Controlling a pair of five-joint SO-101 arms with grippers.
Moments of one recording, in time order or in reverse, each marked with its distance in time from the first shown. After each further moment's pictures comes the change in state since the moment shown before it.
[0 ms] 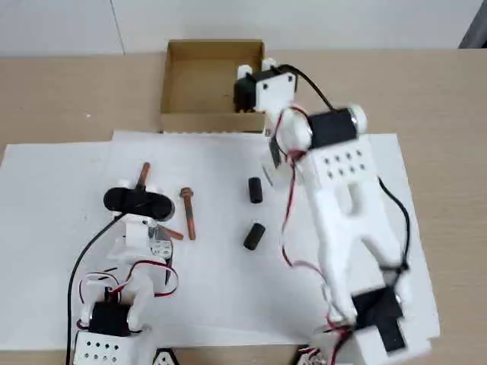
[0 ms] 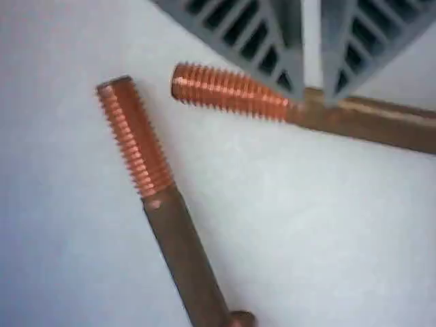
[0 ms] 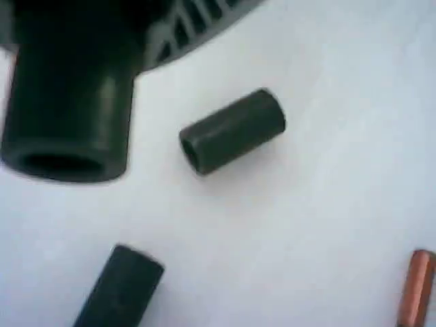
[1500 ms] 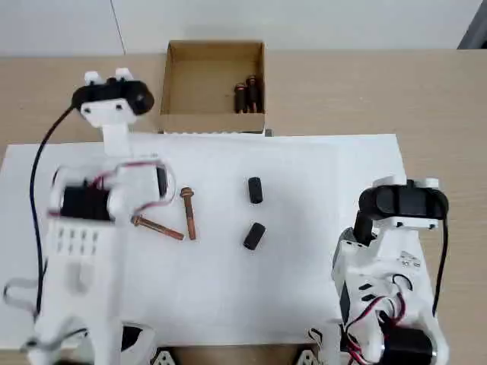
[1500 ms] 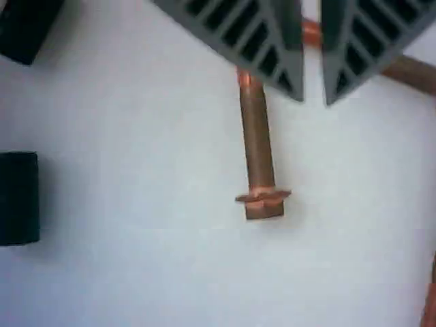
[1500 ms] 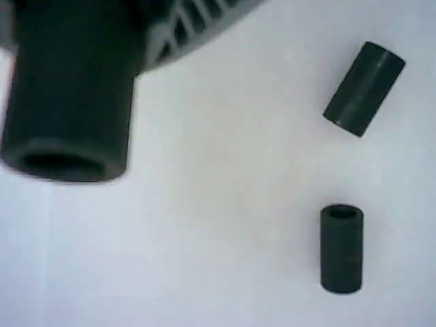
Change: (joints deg) left arm 0.0 64.8 -75.3 27.4 15.9; right arm 22.8 -77.3 59.5 -11.1 -15.5
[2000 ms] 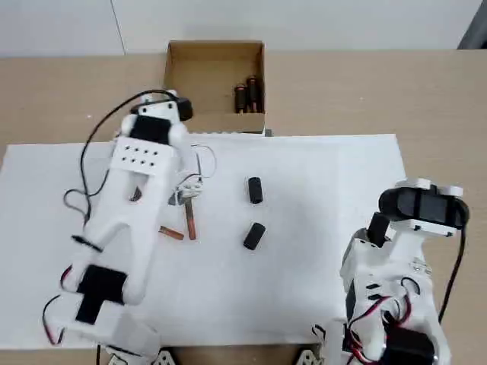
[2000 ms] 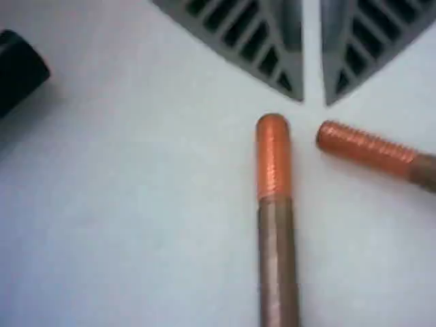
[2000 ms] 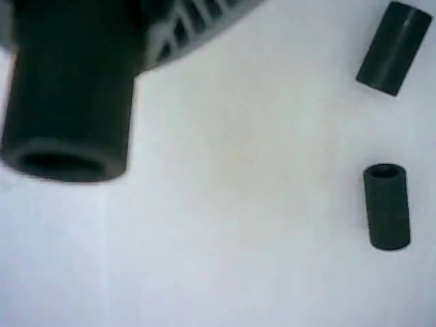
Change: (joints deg) left arm 7.2 33.2 -17.6 12.8 9.8; right arm 5.7 -0.1 0.0 0.0 -2.5
